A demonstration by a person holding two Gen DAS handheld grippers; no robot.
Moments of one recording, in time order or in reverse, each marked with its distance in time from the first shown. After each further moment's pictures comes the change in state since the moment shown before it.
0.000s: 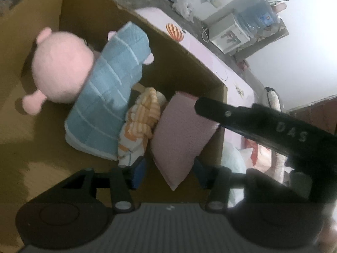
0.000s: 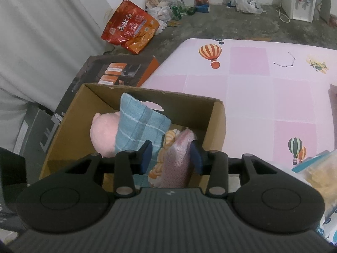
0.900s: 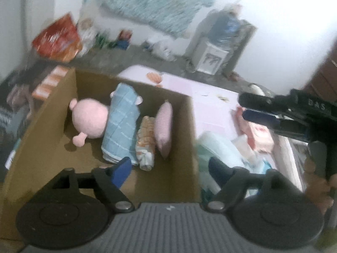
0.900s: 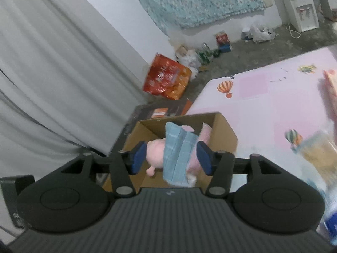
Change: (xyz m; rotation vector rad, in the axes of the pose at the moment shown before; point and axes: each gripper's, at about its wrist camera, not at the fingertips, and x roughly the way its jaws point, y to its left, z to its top) left arm -0.133 -0.057 -0.099 0.394 -0.277 0.131; right arm -0.156 -0.060 -0.088 0.138 -0.317 0.309
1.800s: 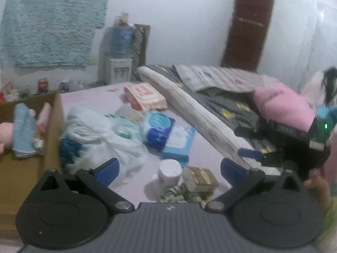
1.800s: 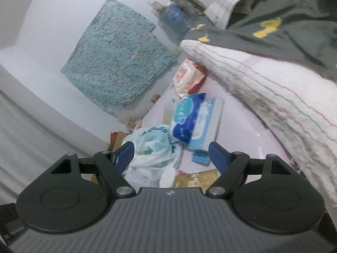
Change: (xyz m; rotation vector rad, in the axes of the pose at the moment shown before) left arm -0.049 -0.180 -0.191 0.462 -0.124 -0.276; right arm -0.264 -0.164 -0.278 0.414 -0.467 -0.180
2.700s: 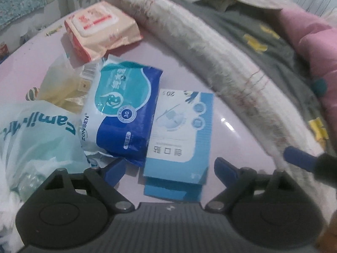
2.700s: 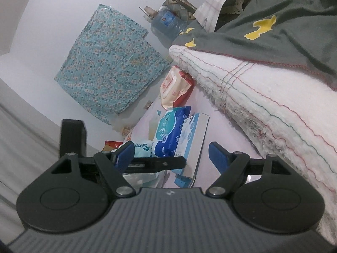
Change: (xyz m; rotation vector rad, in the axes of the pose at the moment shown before) left arm 0.286 -0.011 0.063 0.119 0.562 -0.047; right arm 0.050 -0.038 0.028 0.019 -0.031 -0.007
